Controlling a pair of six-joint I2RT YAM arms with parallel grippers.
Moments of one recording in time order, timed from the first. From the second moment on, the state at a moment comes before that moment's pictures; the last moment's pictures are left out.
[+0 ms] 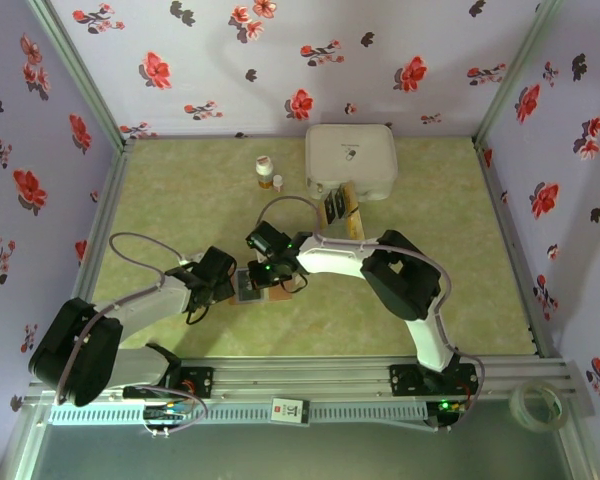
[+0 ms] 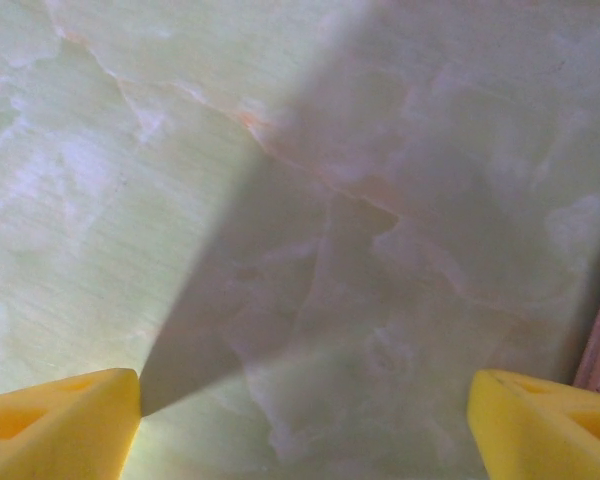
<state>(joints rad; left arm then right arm) -0.57 1.28 0.50 -0.50 -0.35 -0.88 1.00 2.06 1.39 -0.39 -0.24 0.63</state>
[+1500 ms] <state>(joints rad) -0.57 1.29 0.50 -0.49 -0.36 -0.88 0.99 2.06 1.37 -0.39 -0.23 0.63</state>
